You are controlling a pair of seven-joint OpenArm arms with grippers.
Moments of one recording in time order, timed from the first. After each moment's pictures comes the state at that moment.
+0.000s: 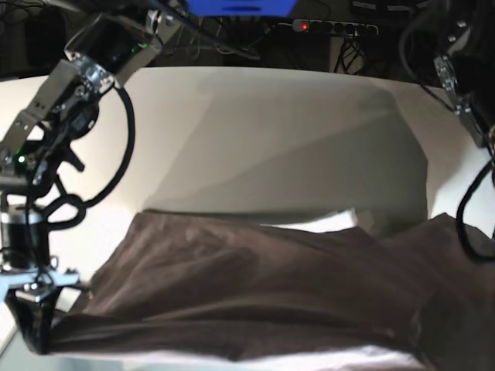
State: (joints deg) left arm -26.2 -23.4 -15.2 113.6 -30.0 7.7 18.1; right arm 10.6 -9.1 30.1 116.9 7.2 23.6 -21.7
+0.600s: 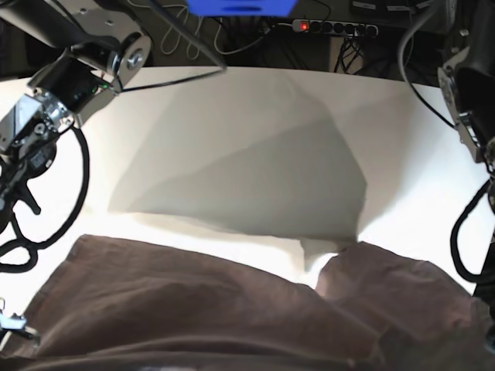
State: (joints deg) left arm -30.0 -23.7 -9.7 116.4 -24.5 7.8 18.4; right arm 19.4 0.0 30.6 117.1 7.3 18.6 -19.7
